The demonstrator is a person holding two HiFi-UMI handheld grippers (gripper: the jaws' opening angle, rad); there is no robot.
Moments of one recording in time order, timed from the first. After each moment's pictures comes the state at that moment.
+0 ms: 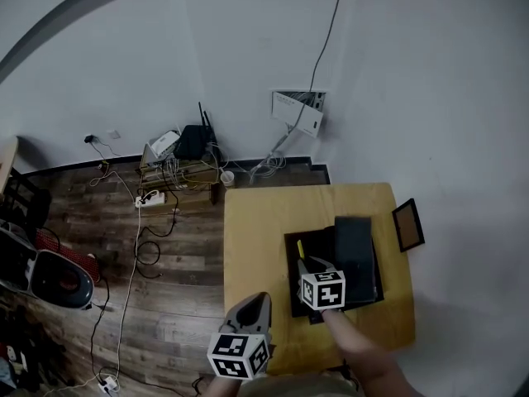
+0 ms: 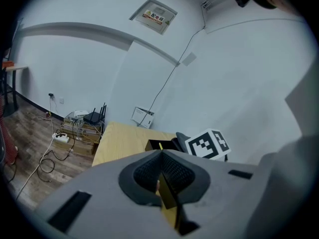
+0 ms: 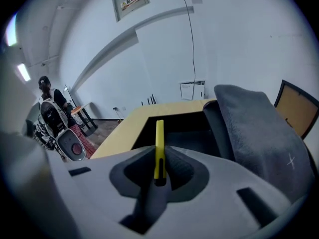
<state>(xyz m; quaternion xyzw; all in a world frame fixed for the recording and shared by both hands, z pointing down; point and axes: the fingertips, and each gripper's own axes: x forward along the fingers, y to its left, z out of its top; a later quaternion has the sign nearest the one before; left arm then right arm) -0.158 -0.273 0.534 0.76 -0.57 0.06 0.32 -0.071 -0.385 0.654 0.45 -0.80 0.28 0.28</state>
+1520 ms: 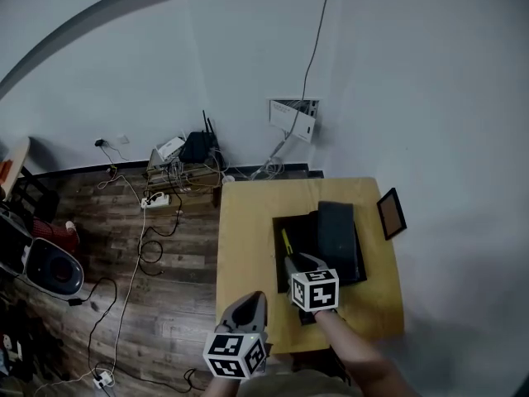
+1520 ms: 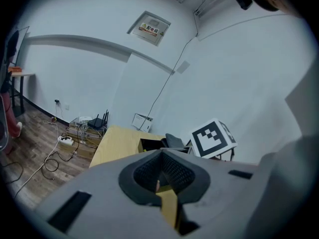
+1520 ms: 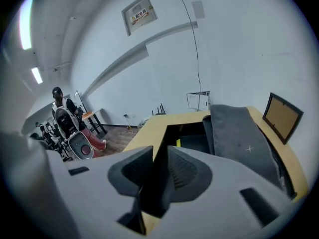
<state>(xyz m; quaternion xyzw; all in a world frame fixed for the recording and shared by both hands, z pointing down) -0.121 -0.200 0.500 0.75 -0.60 0.04 0.28 -0.062 -0.317 0.583 0.43 -0.83 0.26 0.23</state>
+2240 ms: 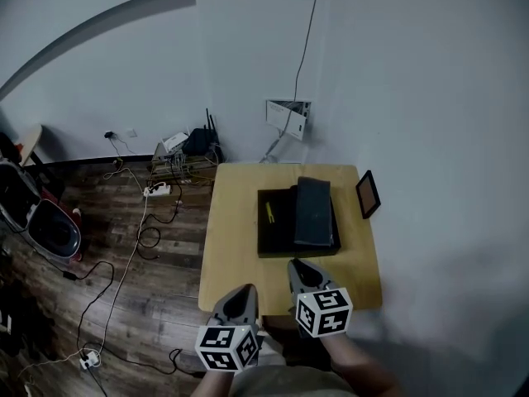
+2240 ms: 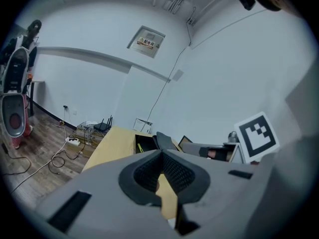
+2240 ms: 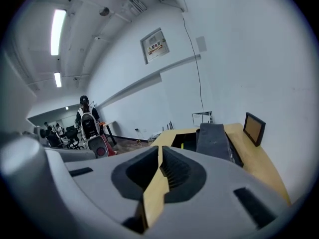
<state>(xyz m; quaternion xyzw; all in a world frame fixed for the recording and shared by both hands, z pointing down) -0.059 -0.089 0.476 0.74 -0.63 0.02 0.25 0.020 -0.166 0.488 0.41 -0.88 0.19 0.13</state>
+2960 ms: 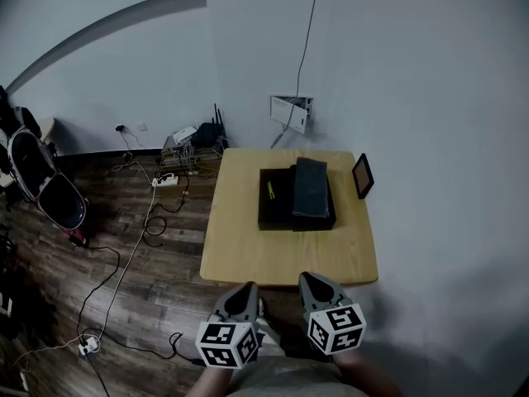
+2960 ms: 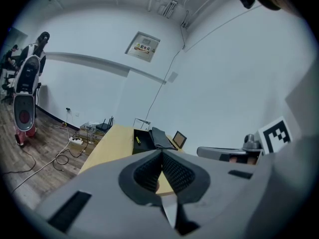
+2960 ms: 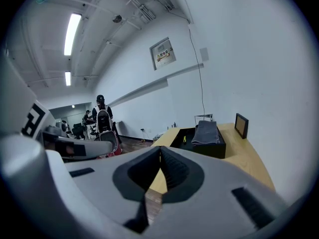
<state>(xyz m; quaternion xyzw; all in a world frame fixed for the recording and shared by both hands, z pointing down) -0.023 0.010 0.477 0.74 -0.63 0.02 0.24 0.078 -0.034 0.479 0.40 -0.90 0.16 0.12</state>
